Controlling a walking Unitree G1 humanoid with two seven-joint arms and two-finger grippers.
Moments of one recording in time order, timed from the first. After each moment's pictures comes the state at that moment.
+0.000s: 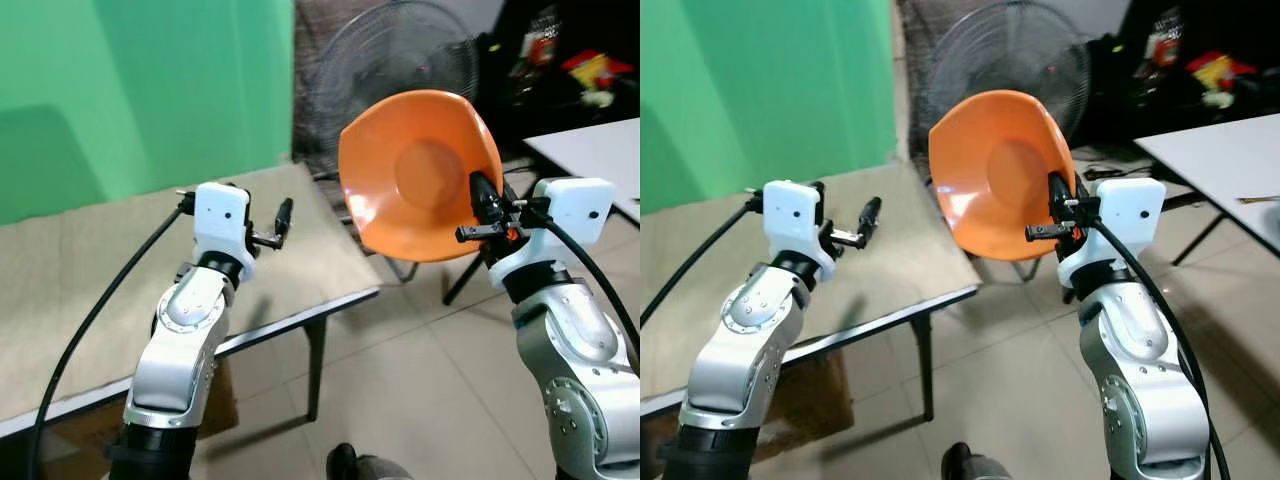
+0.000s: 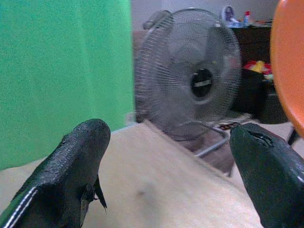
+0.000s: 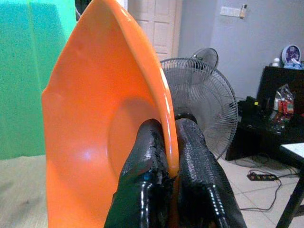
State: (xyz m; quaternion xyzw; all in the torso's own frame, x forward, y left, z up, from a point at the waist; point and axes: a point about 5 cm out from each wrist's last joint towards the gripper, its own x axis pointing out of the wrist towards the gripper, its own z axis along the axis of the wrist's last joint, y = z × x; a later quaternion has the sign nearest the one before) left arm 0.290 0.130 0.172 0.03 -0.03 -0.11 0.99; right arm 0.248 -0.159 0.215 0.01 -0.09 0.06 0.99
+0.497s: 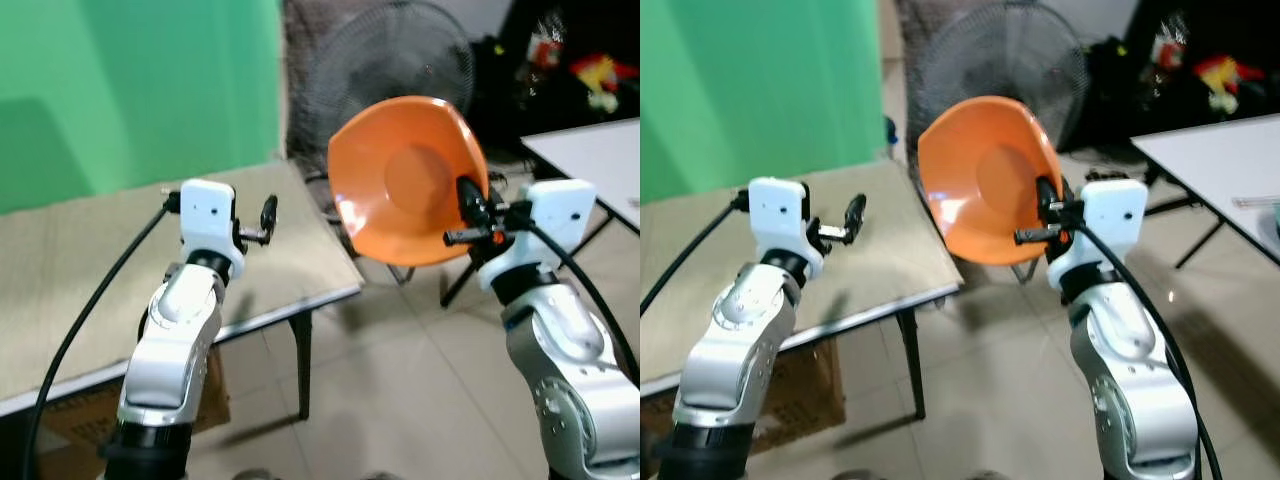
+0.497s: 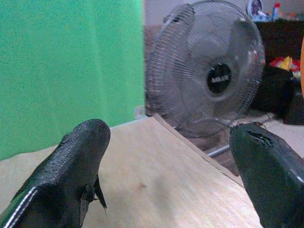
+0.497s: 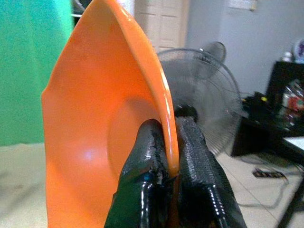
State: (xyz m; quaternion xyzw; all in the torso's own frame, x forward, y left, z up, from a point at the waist) left arm 0.292 0.138 0.173 0.04 -0.03 -0.07 1.00; right arm 0.250 -0.152 0.210 0.00 -0.08 0.07 0.99
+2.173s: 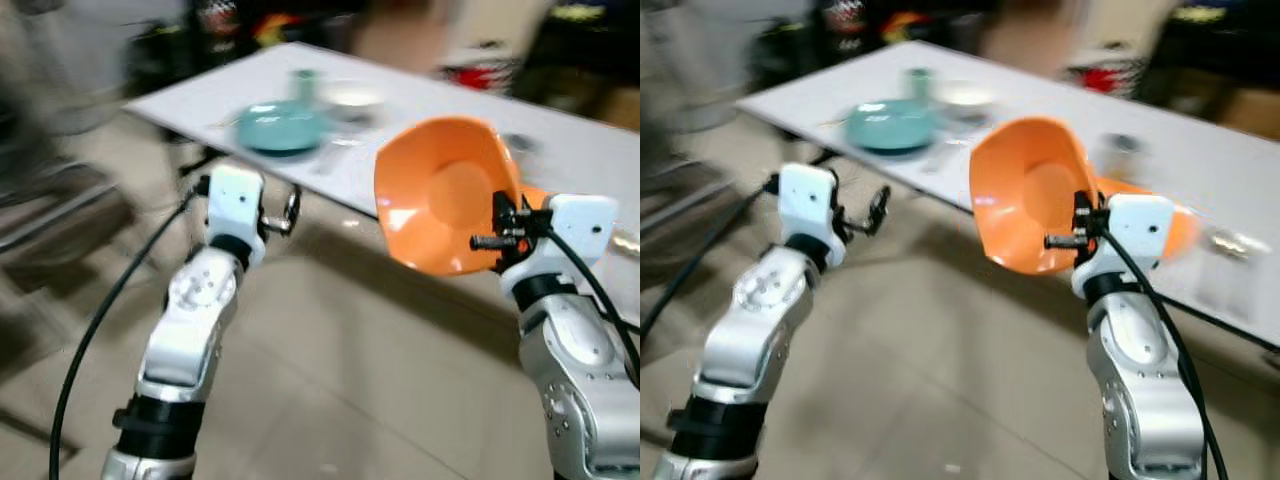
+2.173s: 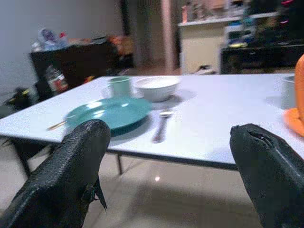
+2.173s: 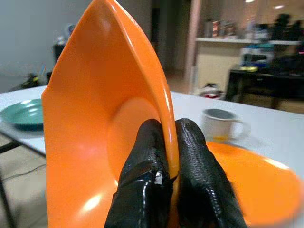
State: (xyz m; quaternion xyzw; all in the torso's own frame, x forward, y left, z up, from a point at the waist) left arm 0.306 0.128 0.182 0.07 -0.05 -0.11 0.99; right arm 0.249 -0.170 0.197 0.00 -0.05 -0.01 1.00
